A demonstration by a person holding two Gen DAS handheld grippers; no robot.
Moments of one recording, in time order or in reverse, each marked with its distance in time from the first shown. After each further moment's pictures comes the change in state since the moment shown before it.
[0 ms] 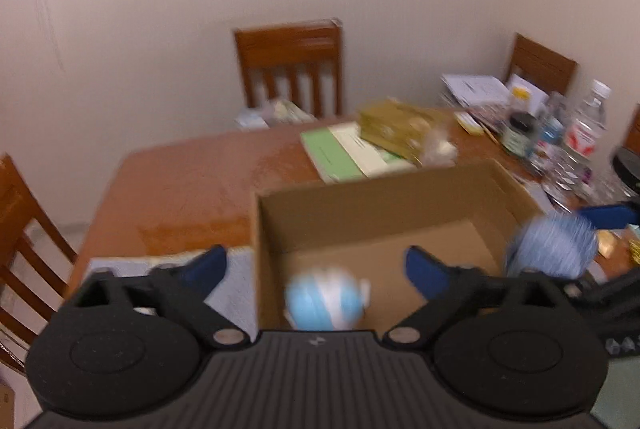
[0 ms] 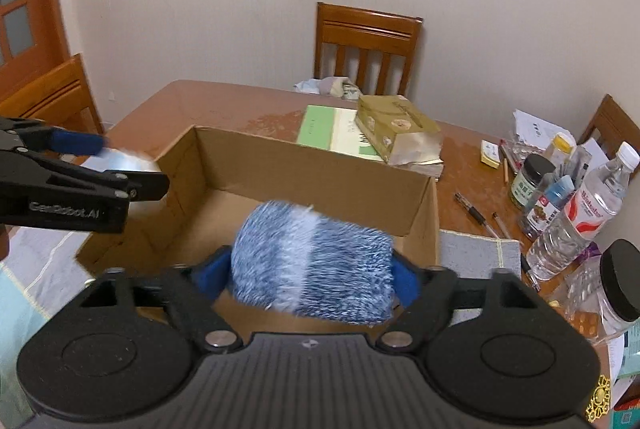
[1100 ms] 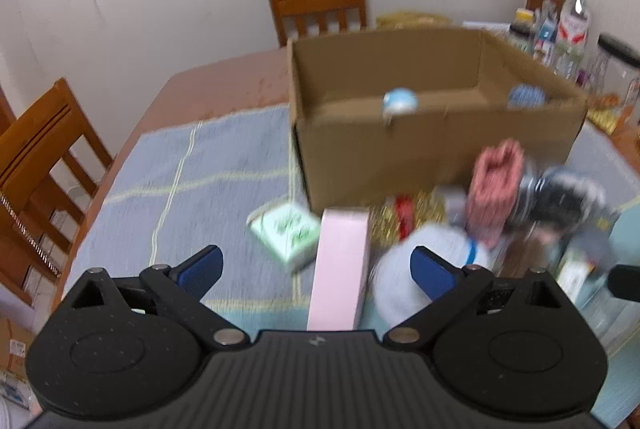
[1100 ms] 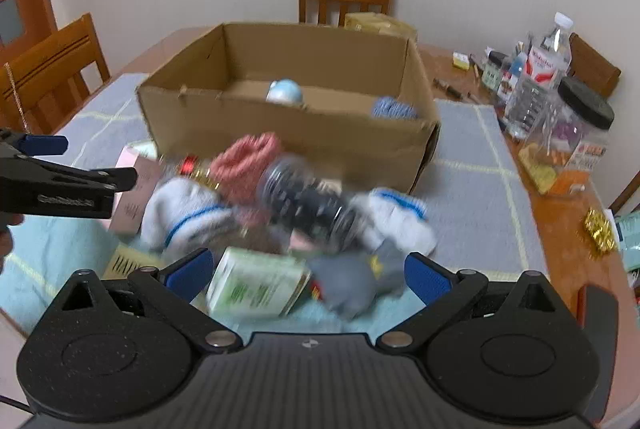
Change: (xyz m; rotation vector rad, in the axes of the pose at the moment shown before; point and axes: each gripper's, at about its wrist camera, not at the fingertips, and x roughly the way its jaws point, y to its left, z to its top) left arm -0.068 -0.015 -0.162 0.007 0.118 0.116; right arm -0.086 0.045 -0.163 0.070 0.074 -0.033
